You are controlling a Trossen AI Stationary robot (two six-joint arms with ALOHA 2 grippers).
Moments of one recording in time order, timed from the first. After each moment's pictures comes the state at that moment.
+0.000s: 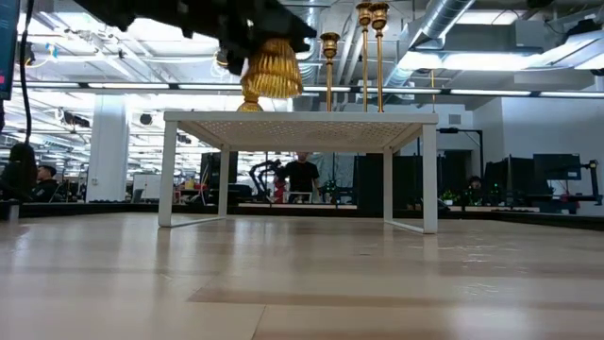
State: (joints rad) left arm -0.23 1.26 0.71 0.61 -0.44 -0.06; right arm 0.89 0.92 0.54 0.24 0.92 0.05
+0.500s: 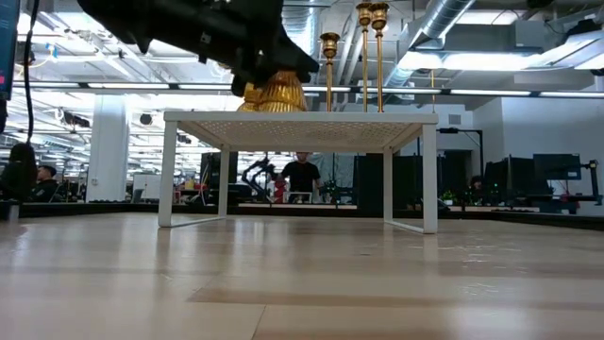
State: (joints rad) left arm -0.11 1.31 0.72 0.62 -0.44 -0.12; right arm 0.89 0.92 0.54 0.24 0.92 0.05
